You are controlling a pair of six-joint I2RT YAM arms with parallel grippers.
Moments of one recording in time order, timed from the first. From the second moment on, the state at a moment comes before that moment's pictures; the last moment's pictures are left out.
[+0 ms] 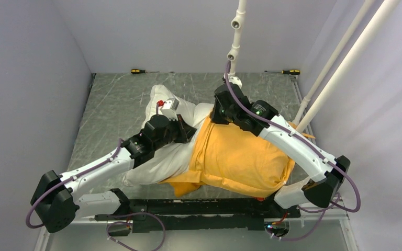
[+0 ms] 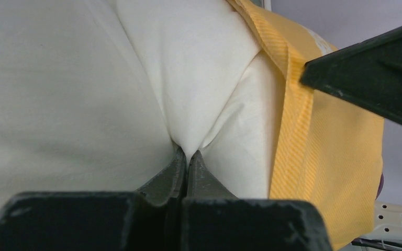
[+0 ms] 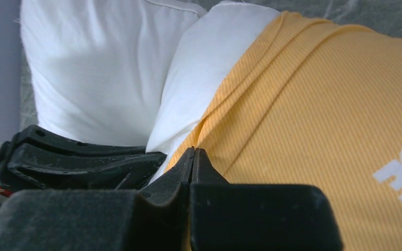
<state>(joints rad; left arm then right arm) -0.79 1.15 0.77 0.06 0.00 -0.72 0.81 1.40 1.51 -0.83 0.29 0.72</state>
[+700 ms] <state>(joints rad) -0.80 1.12 0.77 0.04 -0.01 -0.72 0.75 1.45 1.47 -0.79 0.23 0.72</state>
